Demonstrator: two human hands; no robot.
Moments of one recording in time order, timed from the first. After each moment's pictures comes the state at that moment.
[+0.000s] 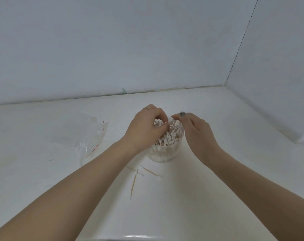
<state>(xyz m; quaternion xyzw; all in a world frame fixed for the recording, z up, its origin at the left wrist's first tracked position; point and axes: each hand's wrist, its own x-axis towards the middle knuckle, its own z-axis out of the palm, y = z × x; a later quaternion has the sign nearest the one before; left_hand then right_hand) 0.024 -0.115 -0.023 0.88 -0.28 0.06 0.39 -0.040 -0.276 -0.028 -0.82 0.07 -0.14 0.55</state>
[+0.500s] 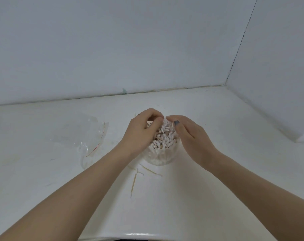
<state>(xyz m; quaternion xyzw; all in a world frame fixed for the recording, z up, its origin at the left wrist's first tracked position) 0.017 -0.109 -0.035 0.82 -0.23 0.04 0.53 -0.047 -0.278 -0.037 -0.87 -0.03 -0.12 0.49</state>
